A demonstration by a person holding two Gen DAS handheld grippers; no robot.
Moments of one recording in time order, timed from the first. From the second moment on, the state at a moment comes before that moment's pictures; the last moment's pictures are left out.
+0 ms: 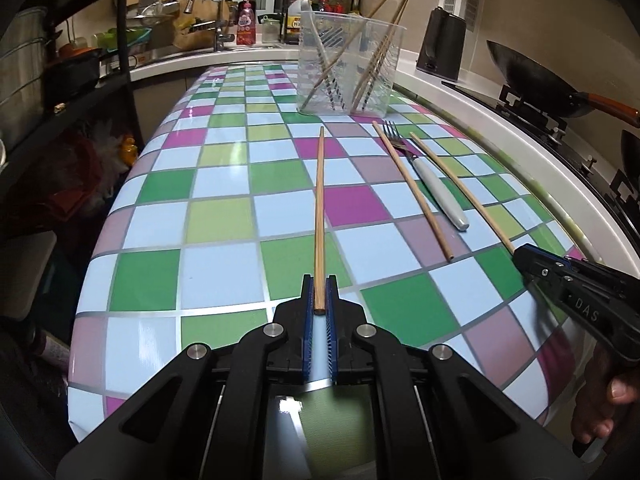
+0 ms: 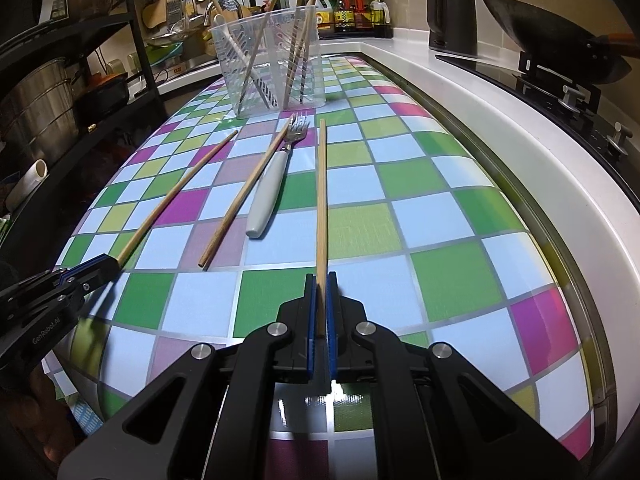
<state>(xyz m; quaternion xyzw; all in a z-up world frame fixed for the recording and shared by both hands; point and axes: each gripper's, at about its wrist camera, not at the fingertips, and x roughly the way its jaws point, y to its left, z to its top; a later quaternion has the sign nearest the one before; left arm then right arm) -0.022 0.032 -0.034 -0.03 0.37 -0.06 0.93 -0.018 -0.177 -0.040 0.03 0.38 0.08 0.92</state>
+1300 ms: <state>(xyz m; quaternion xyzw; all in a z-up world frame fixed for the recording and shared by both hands) -0.025 0.028 -0.041 -0.02 0.32 -0.04 0.94 -0.013 -0.169 -0.038 0.02 0.37 0.04 0.93</state>
